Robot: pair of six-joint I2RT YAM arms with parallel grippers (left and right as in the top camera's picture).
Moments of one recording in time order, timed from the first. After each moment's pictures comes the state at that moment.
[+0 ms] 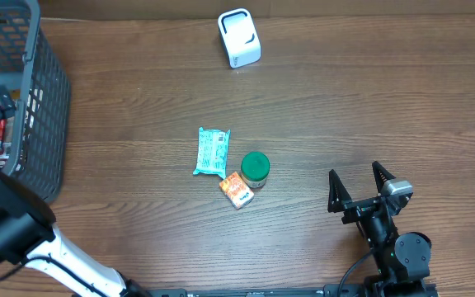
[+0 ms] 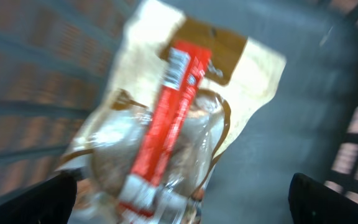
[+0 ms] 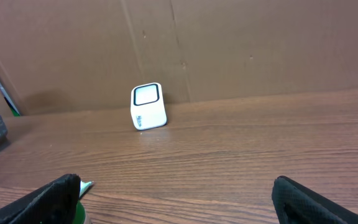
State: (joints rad) left arm 0.68 2.09 1.94 -0.91 0.04 0.25; right arm 0.14 0.01 0.02 -0.03 -0.11 0.19
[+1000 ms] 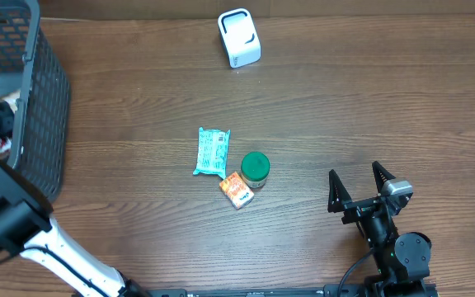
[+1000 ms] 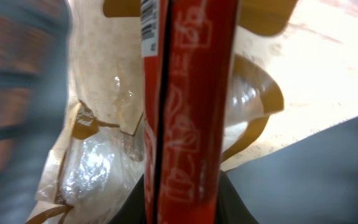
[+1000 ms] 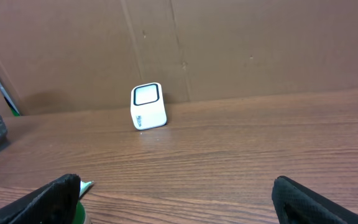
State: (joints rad) left arm 0.67 2.16 1.92 -0.92 -0.01 0.16; right arm 0.14 0.01 0.02 -0.03 -0.11 0.19
